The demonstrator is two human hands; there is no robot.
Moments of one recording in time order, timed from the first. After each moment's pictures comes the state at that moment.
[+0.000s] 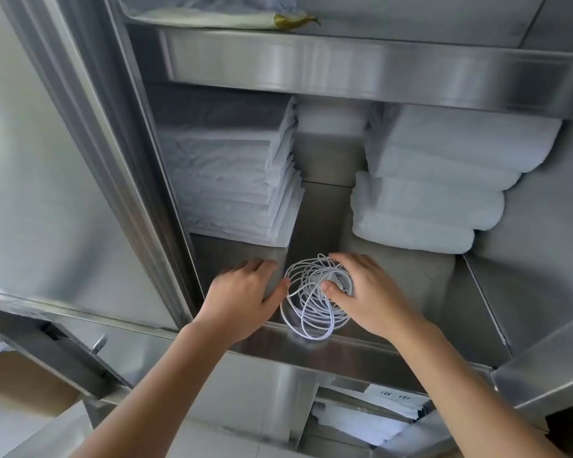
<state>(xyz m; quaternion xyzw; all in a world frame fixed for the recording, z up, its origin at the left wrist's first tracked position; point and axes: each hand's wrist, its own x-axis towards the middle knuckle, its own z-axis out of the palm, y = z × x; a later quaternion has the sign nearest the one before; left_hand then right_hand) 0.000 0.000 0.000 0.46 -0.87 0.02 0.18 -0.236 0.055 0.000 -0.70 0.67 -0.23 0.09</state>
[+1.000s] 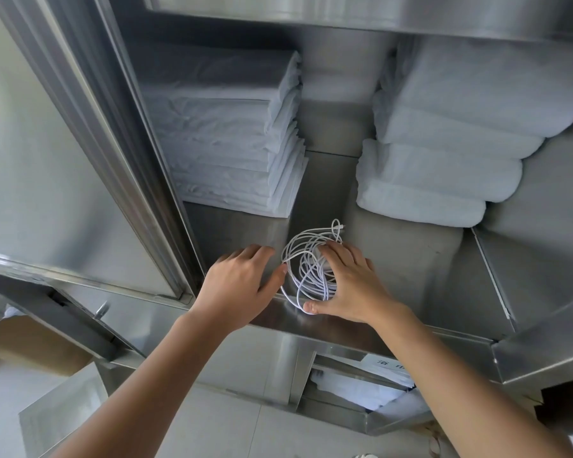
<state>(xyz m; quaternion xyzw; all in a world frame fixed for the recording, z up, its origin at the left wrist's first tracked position) 0.003 0.017 -0.026 0.47 -0.86 -0.02 0.17 -0.239 0.041 -0.078 -0.72 0.68 -0.08 0.10</state>
